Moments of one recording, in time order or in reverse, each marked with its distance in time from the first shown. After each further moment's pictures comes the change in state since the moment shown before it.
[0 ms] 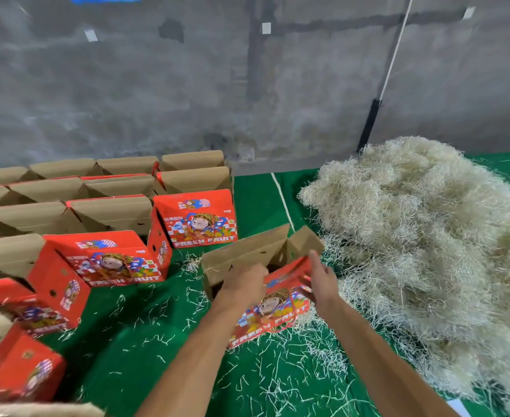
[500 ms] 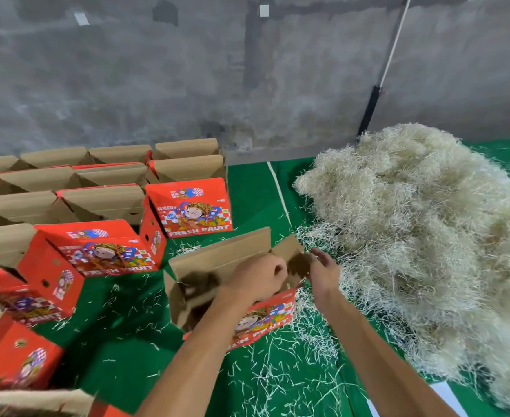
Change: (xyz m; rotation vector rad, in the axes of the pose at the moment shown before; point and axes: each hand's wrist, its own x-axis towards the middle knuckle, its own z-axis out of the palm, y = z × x) left_hand -0.015 0.045 0.000 -0.165 0.022 0.175; right_hand 0.000 0.003 -0.023 0.030 0.094 -0.049
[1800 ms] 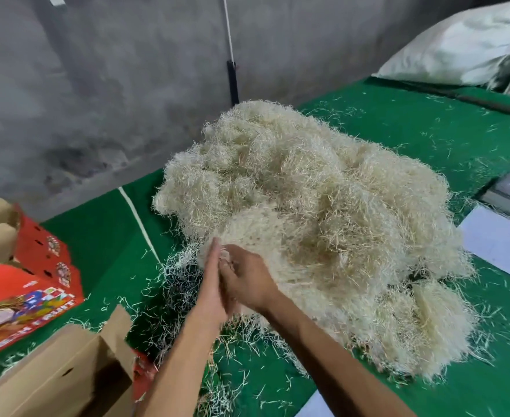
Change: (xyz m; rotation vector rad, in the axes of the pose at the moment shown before) left_hand 0.211 0.198 0.152 -1.483 -0.195 -0.531; right_hand 0.096 -0.091 -0.188 -0.592 -0.172 -0.544
